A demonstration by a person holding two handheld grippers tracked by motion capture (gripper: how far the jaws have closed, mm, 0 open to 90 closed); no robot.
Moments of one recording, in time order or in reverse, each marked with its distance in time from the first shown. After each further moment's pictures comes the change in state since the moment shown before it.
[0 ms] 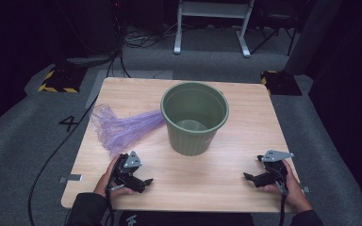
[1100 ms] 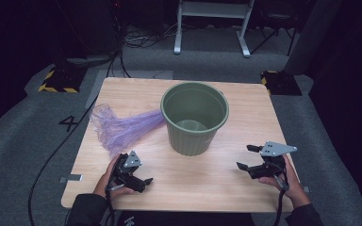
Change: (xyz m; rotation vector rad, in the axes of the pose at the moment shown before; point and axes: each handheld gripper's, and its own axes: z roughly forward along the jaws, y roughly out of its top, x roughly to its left) left arm 0.000 0.000 0.000 0.000 0.014 -0.011; right arm 0.025 0.059 -0.026 -0.192 0.071 -0.140
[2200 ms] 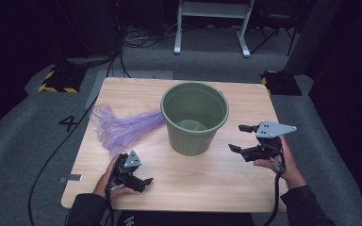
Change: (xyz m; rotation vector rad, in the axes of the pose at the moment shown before) left arm 0.000 0.000 0.000 0.000 0.000 -0.002; right arm 0.002 0.085 -0.006 -0.097 0.029 -0.097
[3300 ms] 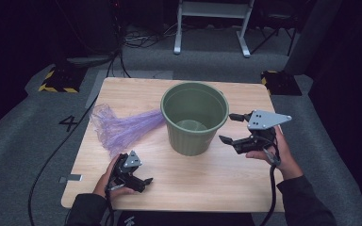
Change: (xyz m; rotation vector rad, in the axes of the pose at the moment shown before) left arm 0.000 0.000 0.000 0.000 0.001 0.001; right arm 0.014 0.059 0.004 -0.042 0.012 -0.107
